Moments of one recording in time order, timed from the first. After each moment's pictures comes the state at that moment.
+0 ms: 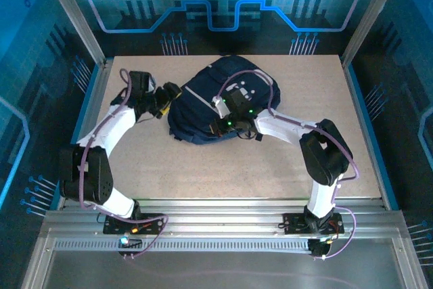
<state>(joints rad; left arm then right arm) -0.08 1.53 1.07 -0.34 0.39 -0.96 0.67 1.83 1.26 -0.33 -0.30 0.25</state>
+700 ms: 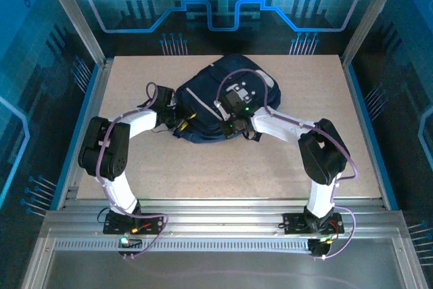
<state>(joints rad) -0.18 1.80 1.03 -0.19 0.38 -1.00 0.69 1.84 1.35 -0.59 0.14 0.09</state>
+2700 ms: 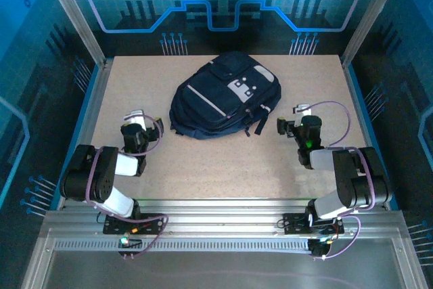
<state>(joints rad) -0.01 1.54 0.28 0.91 -0.19 -0.17 0.08 1.49 0.39 0.65 0.11 -0.02</state>
